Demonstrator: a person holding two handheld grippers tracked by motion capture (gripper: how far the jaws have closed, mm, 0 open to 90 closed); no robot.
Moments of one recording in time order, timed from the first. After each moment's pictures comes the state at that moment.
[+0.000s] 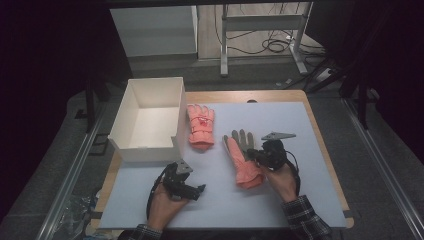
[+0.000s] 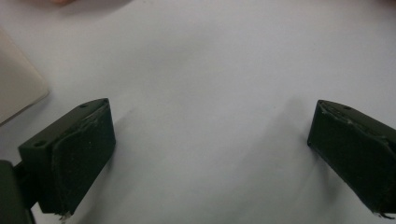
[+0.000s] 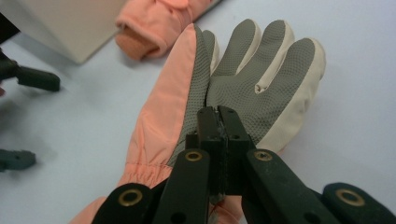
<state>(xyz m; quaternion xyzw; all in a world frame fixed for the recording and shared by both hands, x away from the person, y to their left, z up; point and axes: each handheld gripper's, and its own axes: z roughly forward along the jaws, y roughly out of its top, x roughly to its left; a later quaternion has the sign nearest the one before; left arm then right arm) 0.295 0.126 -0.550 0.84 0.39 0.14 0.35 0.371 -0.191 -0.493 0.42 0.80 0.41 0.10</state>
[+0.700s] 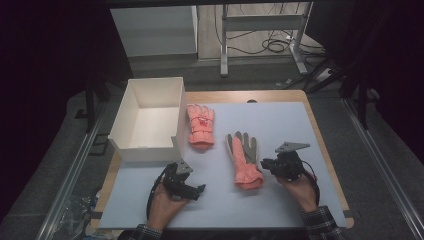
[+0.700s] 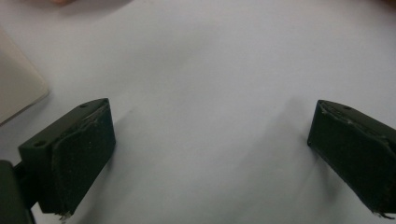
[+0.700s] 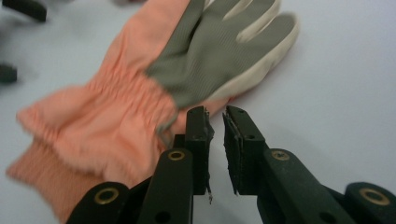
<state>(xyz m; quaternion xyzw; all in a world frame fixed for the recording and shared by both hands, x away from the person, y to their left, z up) 0.295 0.126 -0.550 0.84 0.39 0.14 0.35 0.346 -0.237 -0.504 0.37 0.84 0.38 0.11</state>
